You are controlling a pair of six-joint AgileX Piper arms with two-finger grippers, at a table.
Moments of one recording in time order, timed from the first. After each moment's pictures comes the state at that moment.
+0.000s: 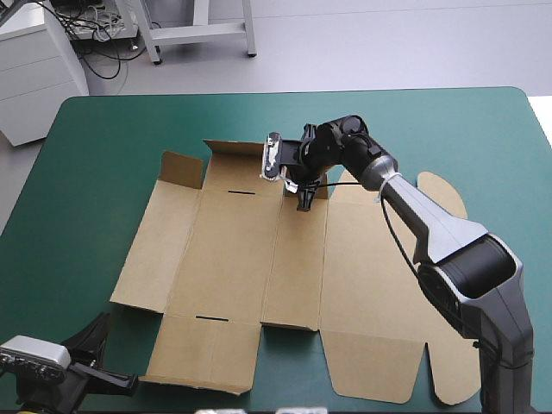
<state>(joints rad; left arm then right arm) -0.04 -0.02 -0.40 -0.27 0.78 0.24 0.54 2.05 -1.91 0.13 0.92 -1.08</state>
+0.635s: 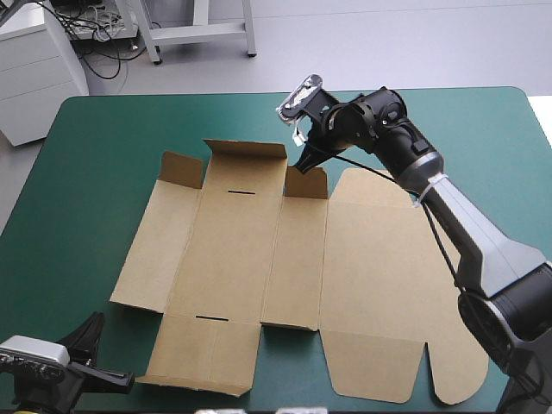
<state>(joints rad) -0.04 -0.02 -0.40 -0.20 0.78 0.24 0.54 1.83 -1.93 -0.06 0.97 -0.38</state>
